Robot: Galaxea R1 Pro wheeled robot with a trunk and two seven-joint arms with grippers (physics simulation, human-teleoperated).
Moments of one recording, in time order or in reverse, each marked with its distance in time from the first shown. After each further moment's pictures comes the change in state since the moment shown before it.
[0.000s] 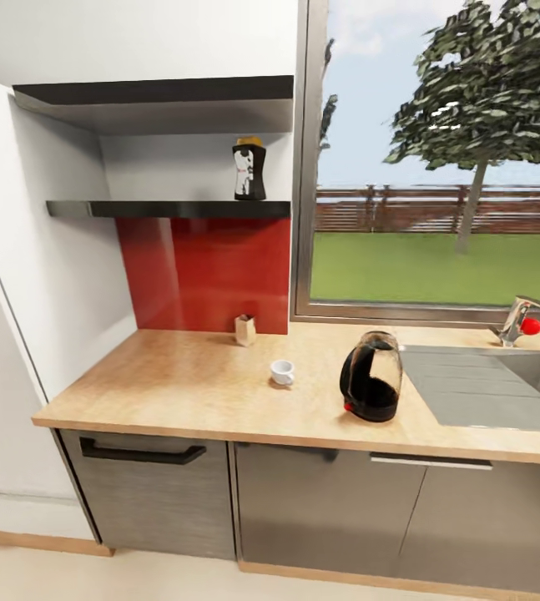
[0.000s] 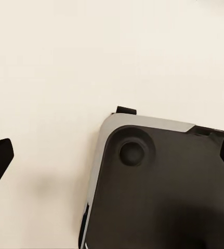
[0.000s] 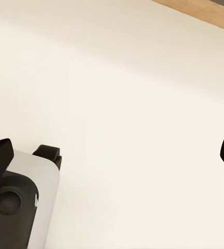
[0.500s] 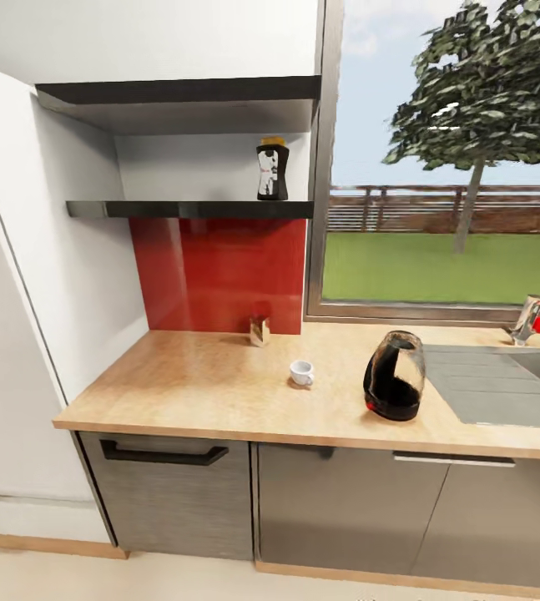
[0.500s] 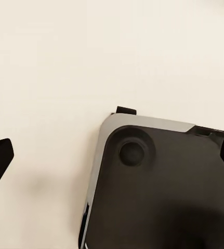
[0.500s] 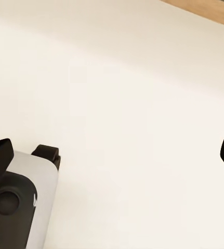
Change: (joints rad) left arm 0.000 0.000 0.000 0.000 0.000 0.000 0.000; right arm 0.000 -0.002 0.000 0.000 -0.001 0.000 -0.001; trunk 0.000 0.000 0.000
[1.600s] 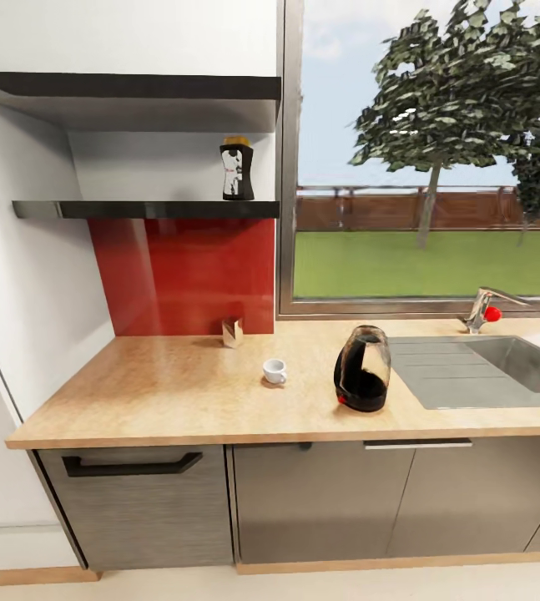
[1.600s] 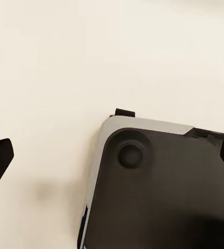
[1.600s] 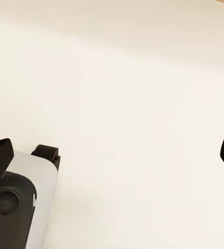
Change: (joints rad) left arm 0.000 0.000 -0.002 -0.006 0.001 -0.001 -0.004; right arm 0.000 0.000 0.001 0.000 0.001 -0.001 -0.001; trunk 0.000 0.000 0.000
